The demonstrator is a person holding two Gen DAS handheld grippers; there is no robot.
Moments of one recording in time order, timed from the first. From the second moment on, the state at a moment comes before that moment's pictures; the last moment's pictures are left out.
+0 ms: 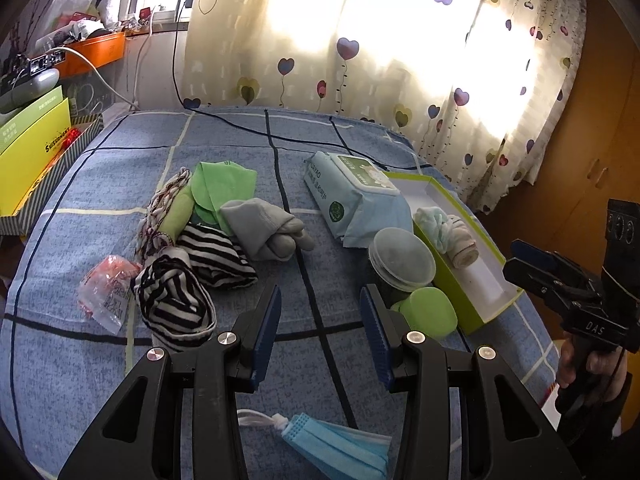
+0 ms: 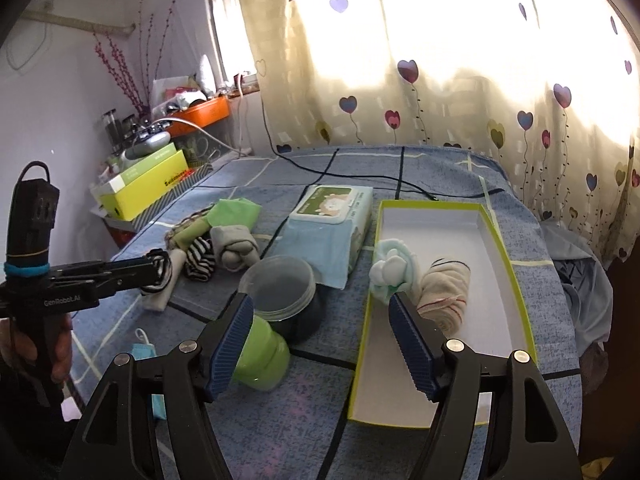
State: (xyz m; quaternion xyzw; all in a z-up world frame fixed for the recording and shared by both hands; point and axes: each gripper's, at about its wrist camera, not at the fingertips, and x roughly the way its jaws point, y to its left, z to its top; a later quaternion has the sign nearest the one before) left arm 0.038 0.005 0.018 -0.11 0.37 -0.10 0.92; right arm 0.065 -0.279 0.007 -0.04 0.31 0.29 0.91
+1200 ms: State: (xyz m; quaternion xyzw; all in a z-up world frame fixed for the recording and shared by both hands) left arm -0.010 0.095 -0.013 -0.17 0.36 -0.02 0.91; right arm 0.006 -0.129 -0.071 -0.16 0.41 0.46 0.77
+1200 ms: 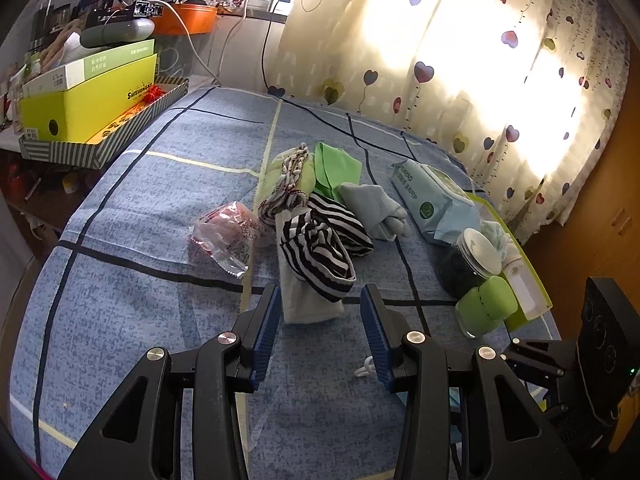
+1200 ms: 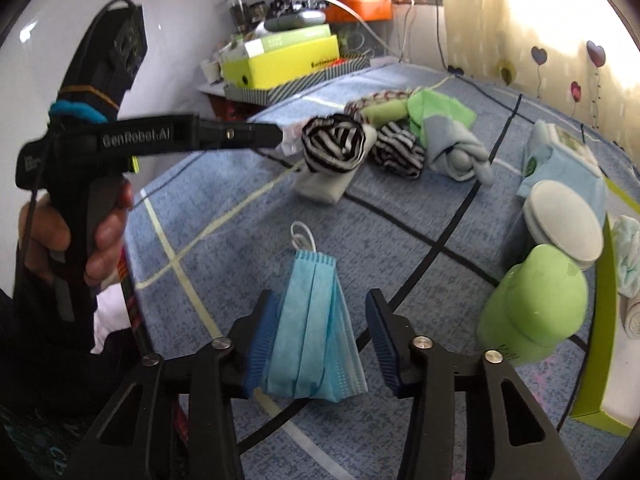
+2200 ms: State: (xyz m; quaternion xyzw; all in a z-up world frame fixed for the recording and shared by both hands) left arm 0.062 0.091 -0.037 -0.16 0.40 0.00 0.90; right arm 0.044 -0.145 -0.011 -0.13 0.32 0.43 0.83
